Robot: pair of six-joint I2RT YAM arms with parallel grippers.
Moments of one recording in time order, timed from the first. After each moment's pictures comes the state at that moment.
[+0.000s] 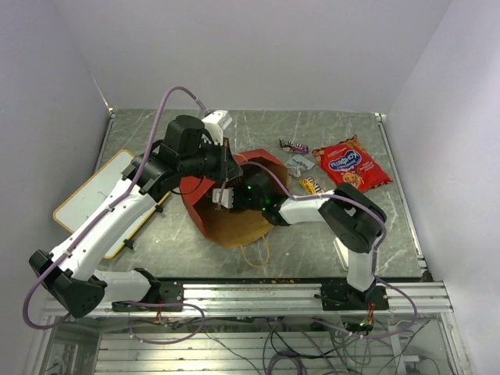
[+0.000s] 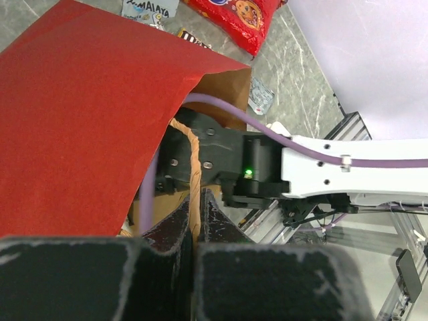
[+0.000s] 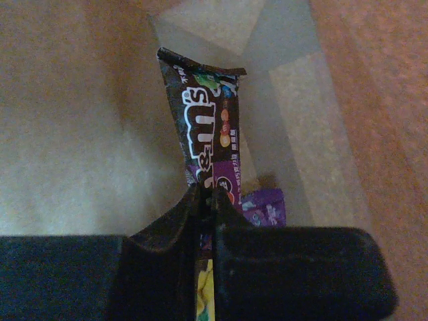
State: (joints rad) left arm -0.66 1.25 1.41 -0.66 0.26 -0.42; right arm 0.85 1.96 0.99 0.55 -0.29 -0.88
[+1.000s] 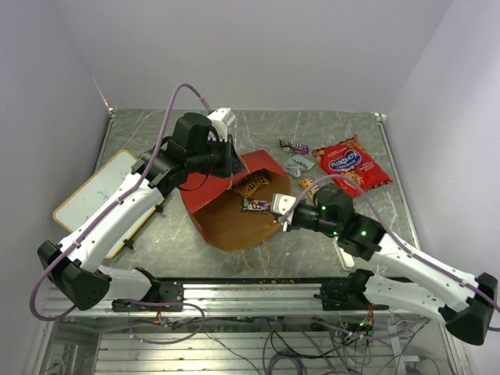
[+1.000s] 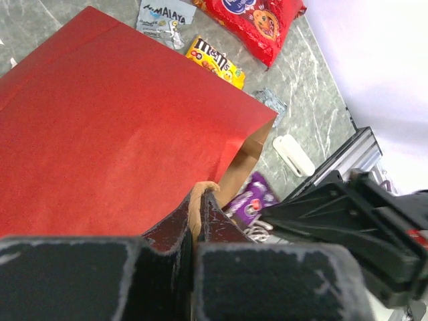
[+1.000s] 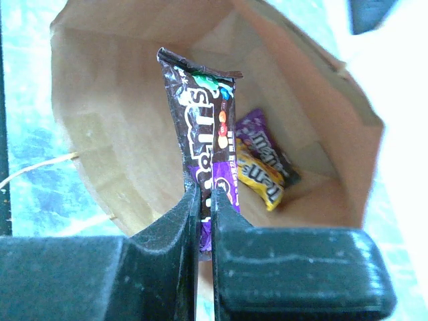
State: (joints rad) left arm -0.66 1.31 1.42 -0.63 0.21 -0.44; right arm 0.89 0.91 0.72 -0.15 -0.27 -0.60
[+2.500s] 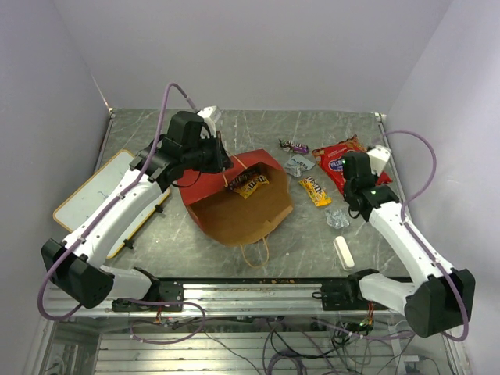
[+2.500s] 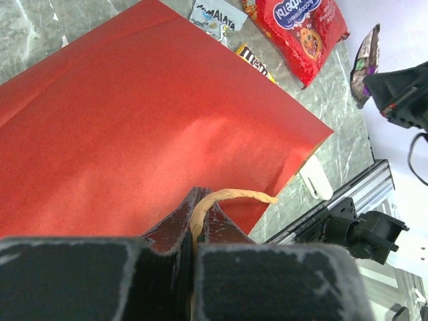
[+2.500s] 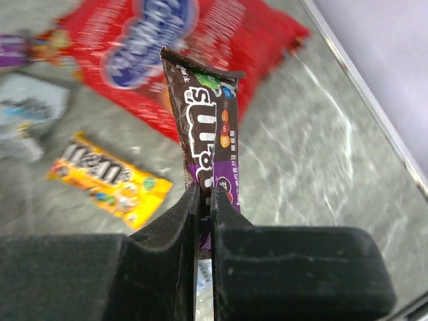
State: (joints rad) left arm -0.55 1.32 1.38 -0.64 0.18 -0.49; right arm 0.32 1.10 0.90 -0.52 0.68 0.43
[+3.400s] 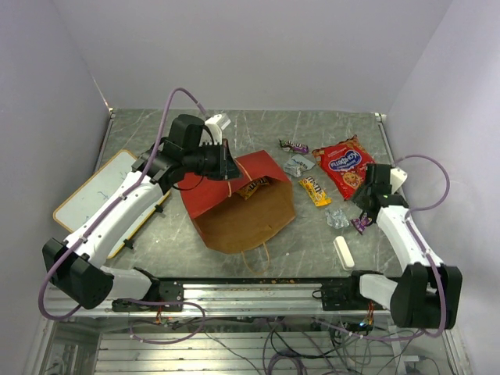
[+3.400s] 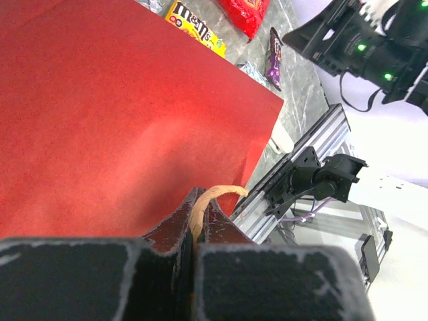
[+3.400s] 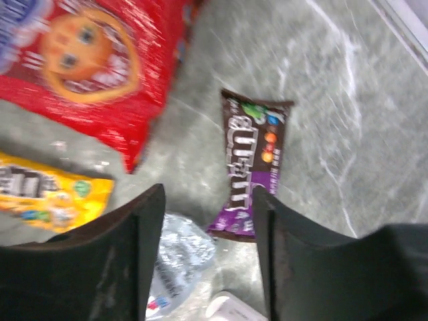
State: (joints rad) left arm -0.55 1.32 1.33 -0.60 0.42 -0.47; right arm -0.05 1.17 0.70 -0.48 0.41 0.56
